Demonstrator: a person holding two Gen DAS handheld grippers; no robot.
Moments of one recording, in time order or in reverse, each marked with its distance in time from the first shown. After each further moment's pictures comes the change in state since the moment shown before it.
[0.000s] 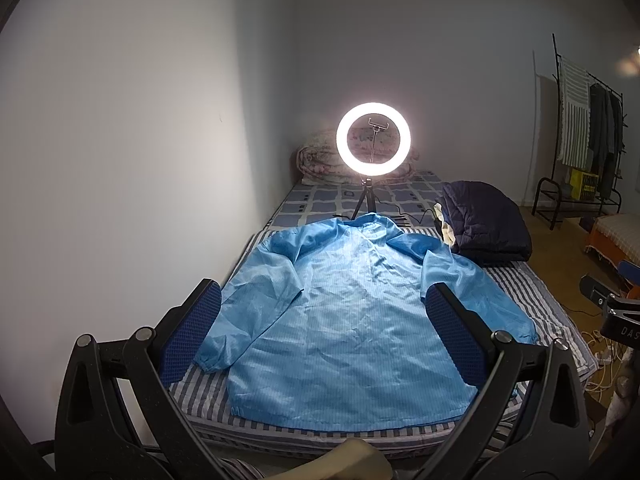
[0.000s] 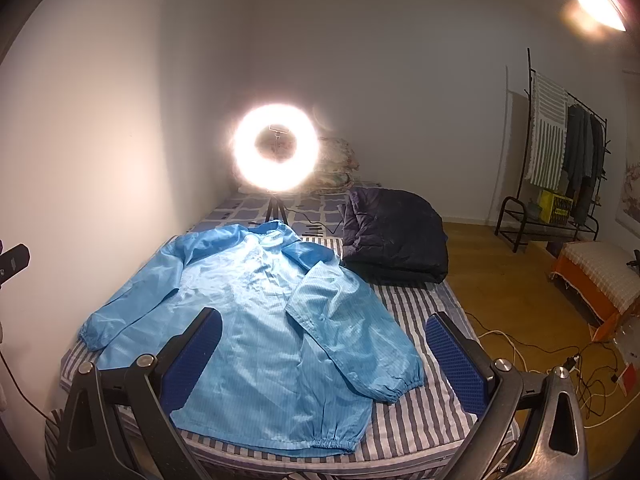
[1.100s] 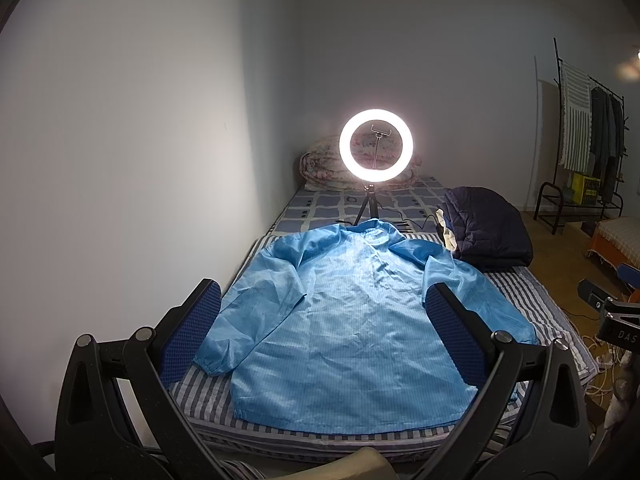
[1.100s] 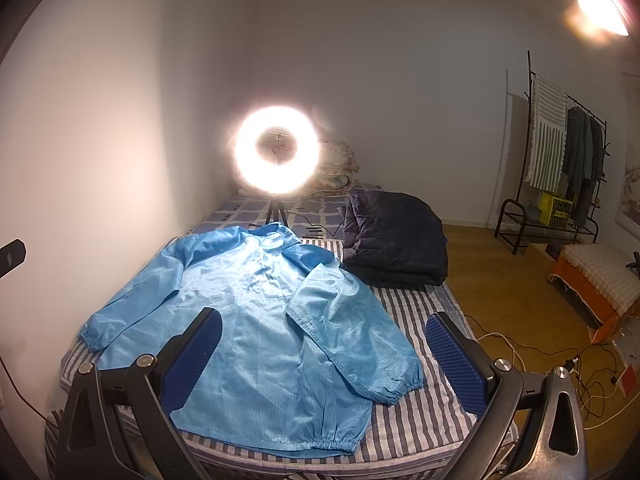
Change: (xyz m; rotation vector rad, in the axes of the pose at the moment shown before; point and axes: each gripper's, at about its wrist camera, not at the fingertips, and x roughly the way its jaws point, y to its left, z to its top) left arm -0.001 0.004 0.001 -0.005 -0.017 0.005; right arm -0.002 0.000 -0.002 -0.004 -0.007 -0.003
